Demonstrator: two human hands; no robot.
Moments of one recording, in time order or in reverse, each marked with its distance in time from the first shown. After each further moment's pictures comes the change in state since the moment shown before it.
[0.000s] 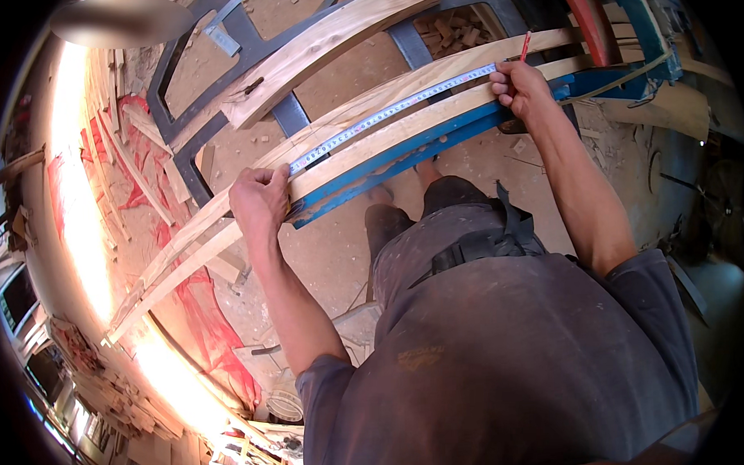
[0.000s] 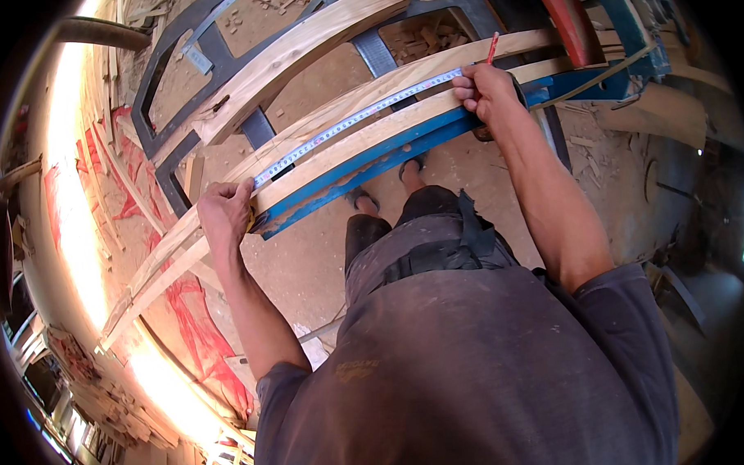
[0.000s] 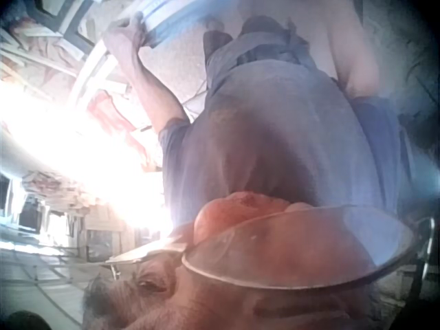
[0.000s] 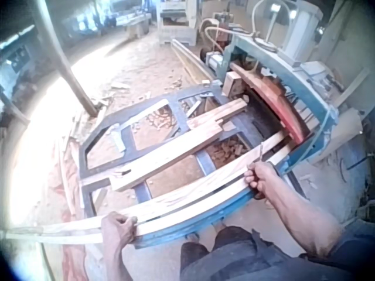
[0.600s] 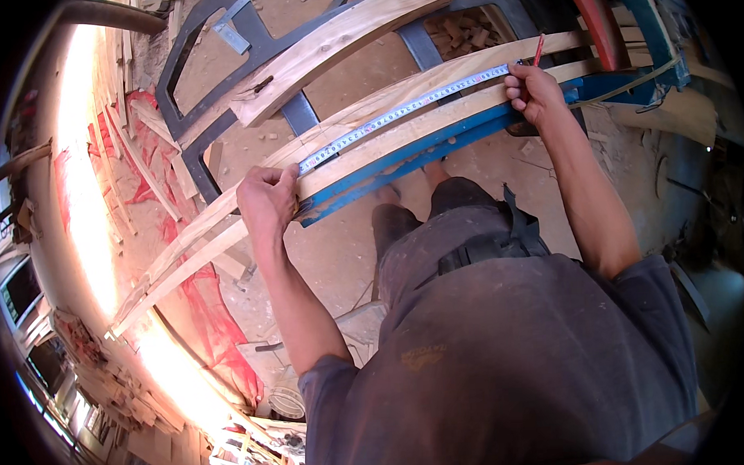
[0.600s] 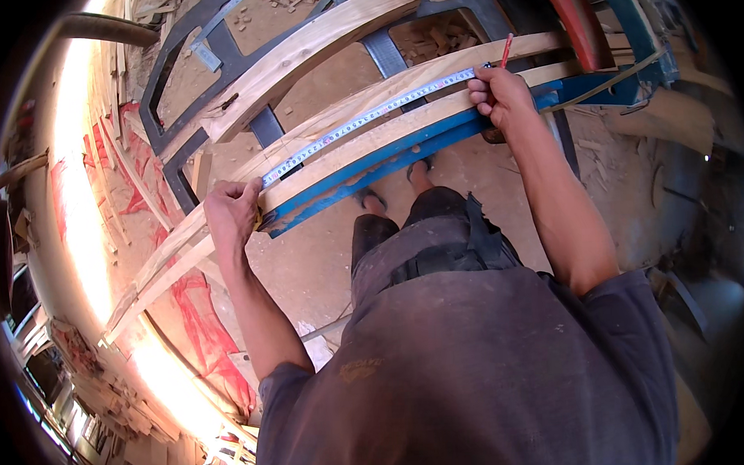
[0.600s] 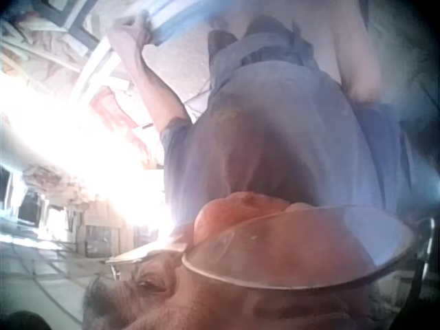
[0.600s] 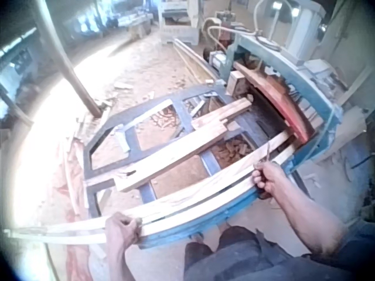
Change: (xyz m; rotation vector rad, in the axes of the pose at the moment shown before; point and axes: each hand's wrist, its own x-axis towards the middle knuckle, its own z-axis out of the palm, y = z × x) left_hand -0.004 -0.001 -0.003 -0.067 -0.012 0.032; right_hand -0.004 0.002 -0.012 0.035 -0.066 -0.036
